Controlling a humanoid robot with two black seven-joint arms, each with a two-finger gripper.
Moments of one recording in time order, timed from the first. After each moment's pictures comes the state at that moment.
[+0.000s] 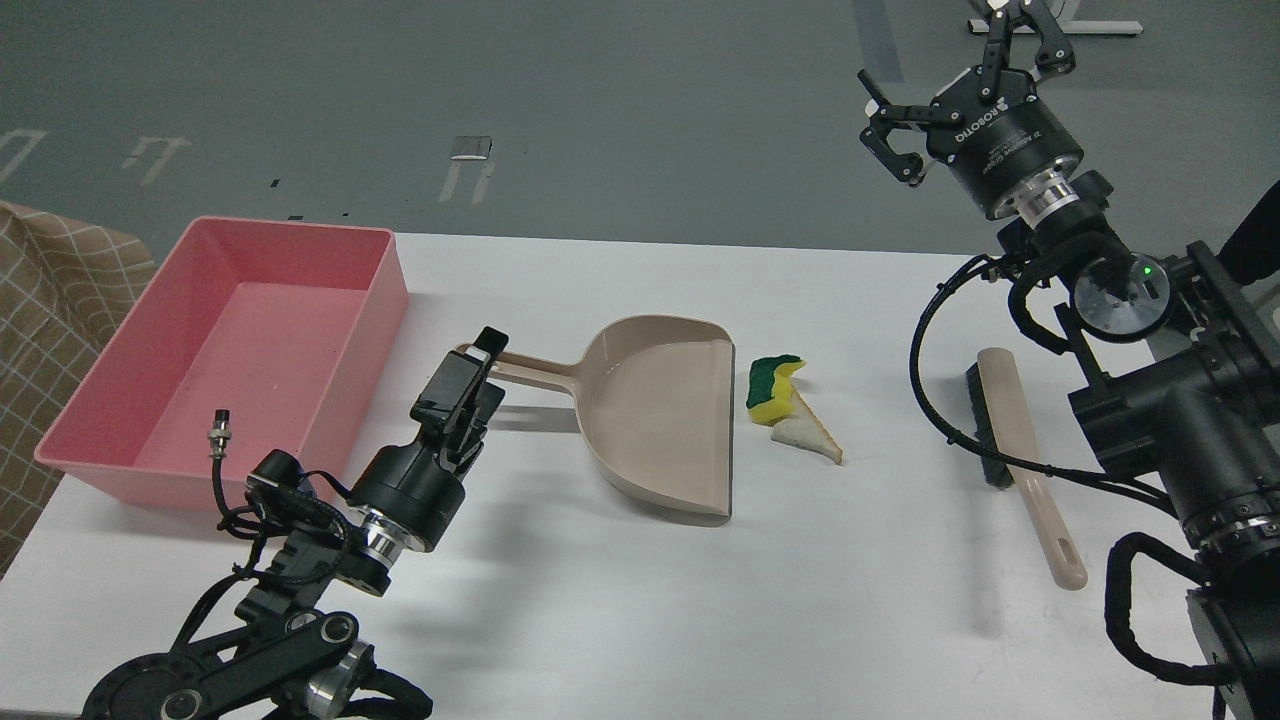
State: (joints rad) left arm -0.14 0.46 -0.63 -1.55 0.93 0.49 -0.42; right arm 0.82 -0.09 1.32 0.73 -0.21 0.49 -0.13
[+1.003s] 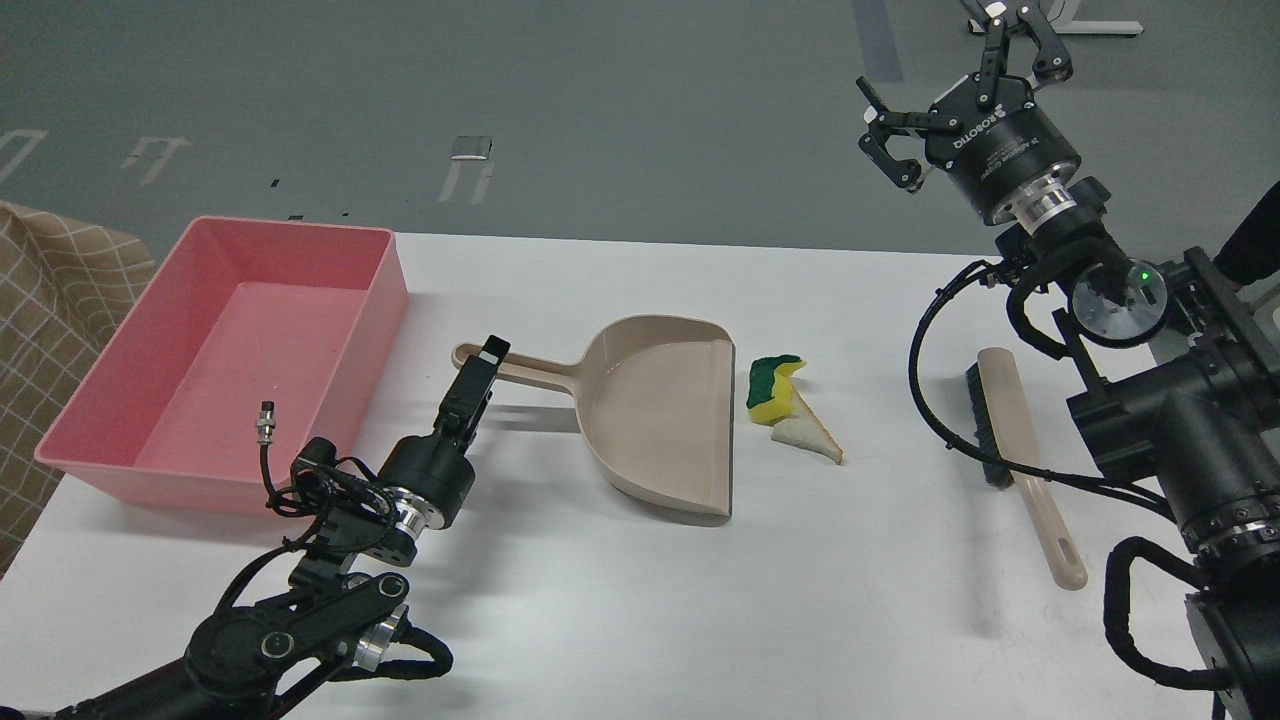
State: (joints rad) left arm -0.28 0.30 -0.57 -1.15 0.93 0.49 -0.46; right arm 0.81 -0.09 1.32 0.73 -0.21 0.49 -0.13
